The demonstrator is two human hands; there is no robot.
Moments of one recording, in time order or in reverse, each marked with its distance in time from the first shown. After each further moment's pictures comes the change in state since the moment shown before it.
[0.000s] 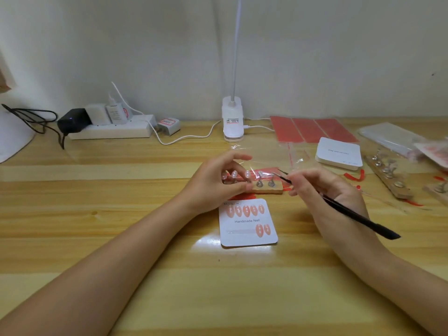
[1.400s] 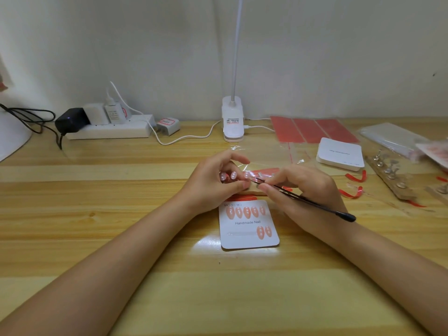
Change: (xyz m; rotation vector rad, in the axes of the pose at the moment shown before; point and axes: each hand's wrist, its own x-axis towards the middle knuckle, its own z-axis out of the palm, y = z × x) left_hand 0.000 0.000 -0.002 -0.044 -0.002 -0.027; right_hand 0.030 0.022 0.006 -0.515 -0.139 -0.576
